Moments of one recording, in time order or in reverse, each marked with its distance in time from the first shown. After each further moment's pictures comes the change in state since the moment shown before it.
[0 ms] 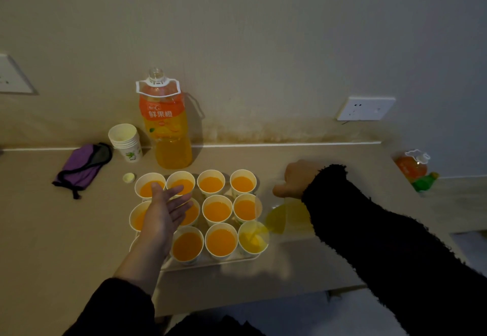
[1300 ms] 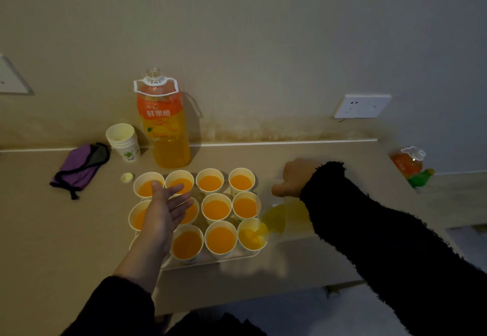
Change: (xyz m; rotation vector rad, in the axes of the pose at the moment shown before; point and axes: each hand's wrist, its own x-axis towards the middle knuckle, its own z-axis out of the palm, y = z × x) left_hand -0.001 0.000 0.000 0.009 -0.016 0.006; right_hand -0.008 -0.004 -0.004 -0.062 -0.020 0.008
